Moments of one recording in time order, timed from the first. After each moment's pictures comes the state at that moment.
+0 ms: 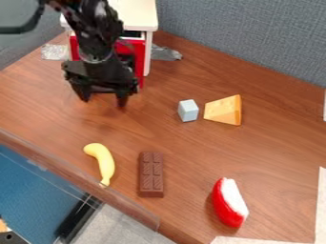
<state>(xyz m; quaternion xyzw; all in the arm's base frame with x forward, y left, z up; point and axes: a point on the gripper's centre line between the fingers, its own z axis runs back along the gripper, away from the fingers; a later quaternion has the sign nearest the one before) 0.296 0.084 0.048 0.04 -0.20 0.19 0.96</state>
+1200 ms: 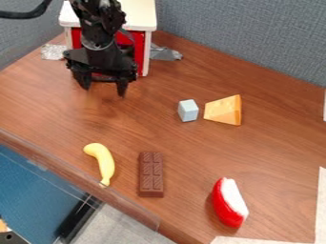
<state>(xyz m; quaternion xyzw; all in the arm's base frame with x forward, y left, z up) 0.316 0.111 0.050 0.07 -0.20 0.21 0.95</state>
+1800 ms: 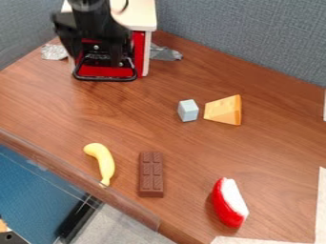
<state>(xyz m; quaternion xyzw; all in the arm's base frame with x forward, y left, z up) 0.299 0.100 0.125 0.06 -0.23 0.17 0.96</state>
